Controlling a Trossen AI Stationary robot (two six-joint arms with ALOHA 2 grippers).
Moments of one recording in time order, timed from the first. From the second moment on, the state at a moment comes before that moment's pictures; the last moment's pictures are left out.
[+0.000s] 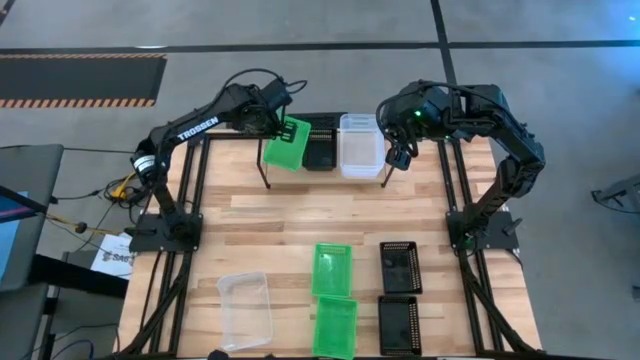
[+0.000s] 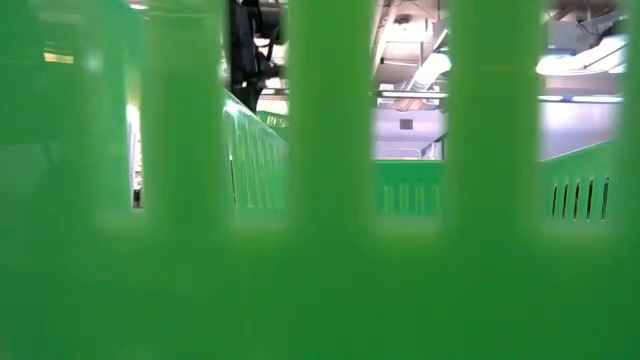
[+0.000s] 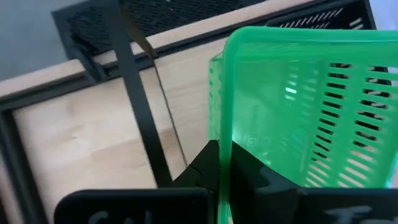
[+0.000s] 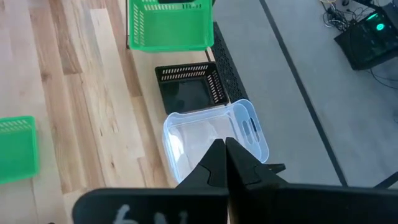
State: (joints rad) left arm 0.63 1.74 1.74 -1.22 -0.18 -0.63; right arm -0.18 1.64 2.35 -1.56 0.37 -0.09
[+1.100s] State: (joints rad) left arm 0.70 1.74 1.48 -0.95 -0.06 -0.79; right arm -0.19 1.64 2.35 -1.56 0.37 -0.10
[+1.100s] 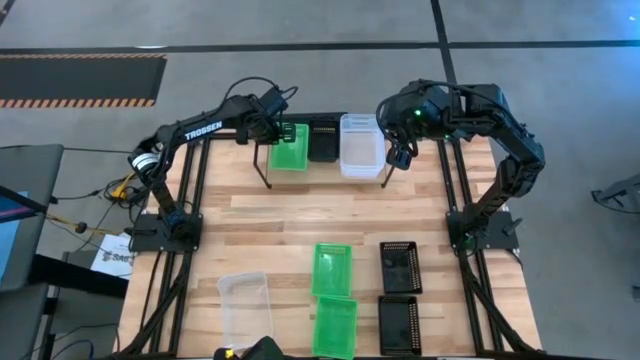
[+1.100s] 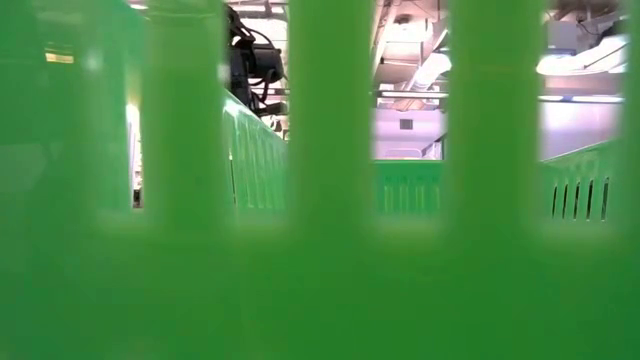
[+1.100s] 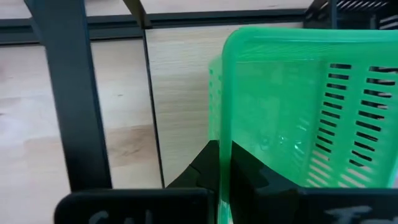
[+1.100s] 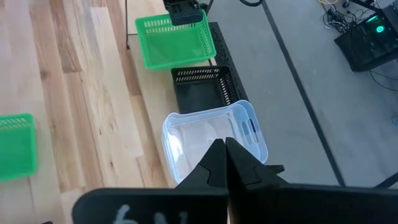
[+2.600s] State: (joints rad) left arm 0.74 1.74 1.75 -1.09 -0.02 -0.43; right arm -0.18 1.64 2.35 -1.56 0.36 0.01
